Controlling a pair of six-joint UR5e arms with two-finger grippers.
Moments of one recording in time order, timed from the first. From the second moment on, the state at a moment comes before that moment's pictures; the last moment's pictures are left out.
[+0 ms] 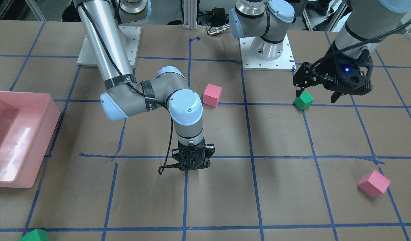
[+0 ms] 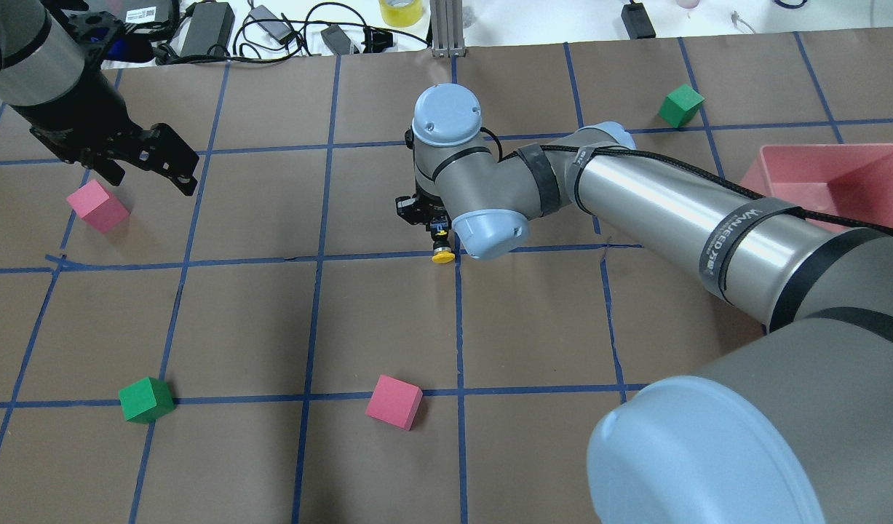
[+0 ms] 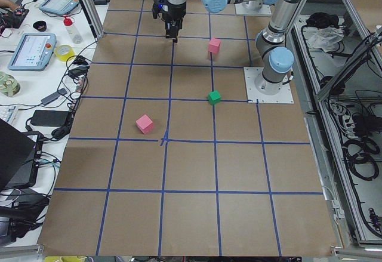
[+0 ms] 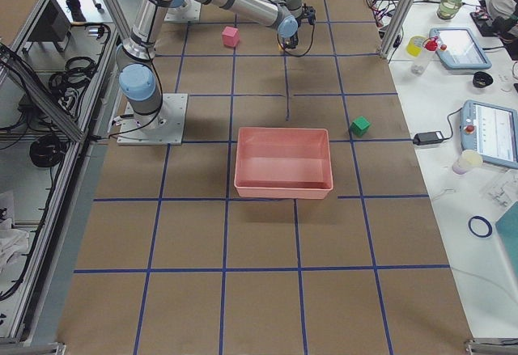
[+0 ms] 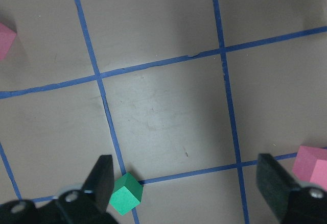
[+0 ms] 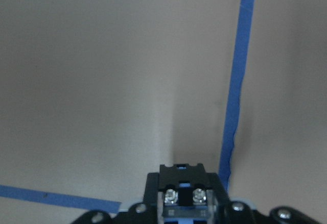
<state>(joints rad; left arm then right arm) -1.38 -1.56 -1.64 -1.50 1.58 0.37 1.96 -0.97 1.59 -2.32 -1.52 0.28</state>
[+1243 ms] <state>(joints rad) -1.39 -1.56 -1.66 -1.49 1.59 0.39 1.96 -0.98 1.62 -2.28 -1.53 0.28</state>
